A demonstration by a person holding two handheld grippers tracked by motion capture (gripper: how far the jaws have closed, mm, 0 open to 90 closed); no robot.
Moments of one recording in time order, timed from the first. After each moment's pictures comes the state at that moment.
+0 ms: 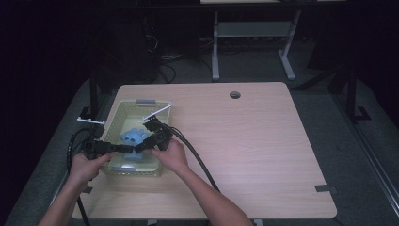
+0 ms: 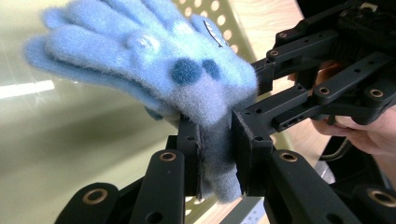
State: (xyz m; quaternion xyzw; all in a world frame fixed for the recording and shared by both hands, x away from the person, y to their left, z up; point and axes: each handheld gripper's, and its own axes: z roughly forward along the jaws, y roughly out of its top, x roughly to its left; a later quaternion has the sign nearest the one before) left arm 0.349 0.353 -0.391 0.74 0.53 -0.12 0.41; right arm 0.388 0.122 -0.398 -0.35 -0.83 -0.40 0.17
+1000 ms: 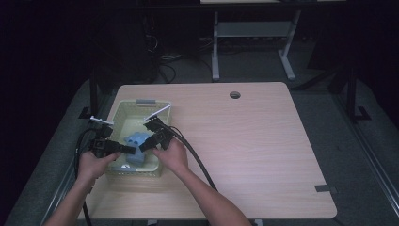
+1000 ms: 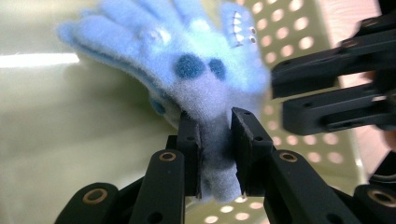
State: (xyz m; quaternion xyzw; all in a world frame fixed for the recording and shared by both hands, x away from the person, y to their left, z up) left arm 0.364 0.342 -0.408 0.74 0.58 -0.09 0.32; right arm 0.392 0.120 -0.401 -0.38 -0.84 -0.36 0.13
